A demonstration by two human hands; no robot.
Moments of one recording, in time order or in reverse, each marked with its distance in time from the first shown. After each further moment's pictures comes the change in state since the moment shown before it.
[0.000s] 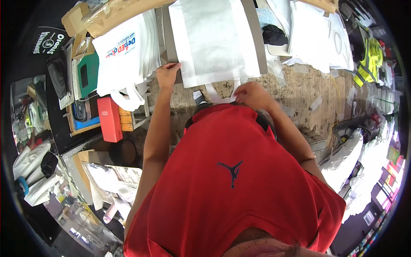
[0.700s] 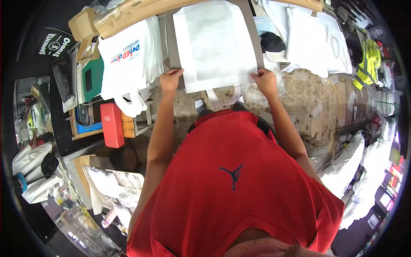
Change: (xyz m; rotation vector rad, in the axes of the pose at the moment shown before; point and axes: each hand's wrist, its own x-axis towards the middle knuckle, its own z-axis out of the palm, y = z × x) left_hand -0.001 -0.005 0.006 -0.065 0.062 0.007; right_hand 0.046 0.077 -0.022 0.063 0.857 0.201
